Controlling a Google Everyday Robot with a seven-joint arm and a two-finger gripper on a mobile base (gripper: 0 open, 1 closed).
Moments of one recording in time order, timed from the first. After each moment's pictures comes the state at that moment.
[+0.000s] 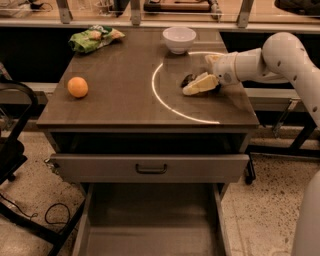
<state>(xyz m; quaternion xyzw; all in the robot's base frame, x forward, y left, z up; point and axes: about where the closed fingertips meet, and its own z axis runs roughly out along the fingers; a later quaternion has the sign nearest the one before) 0.747 -0.137 0.834 -0.48 0.71 0.21 0.47</state>
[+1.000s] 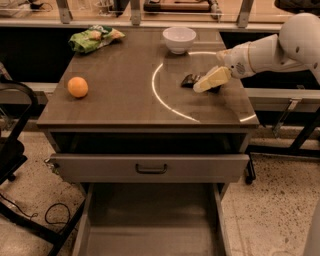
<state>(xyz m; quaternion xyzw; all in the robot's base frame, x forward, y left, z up) 0.720 -0.160 0.867 -0.46 0.75 0.21 0.44</state>
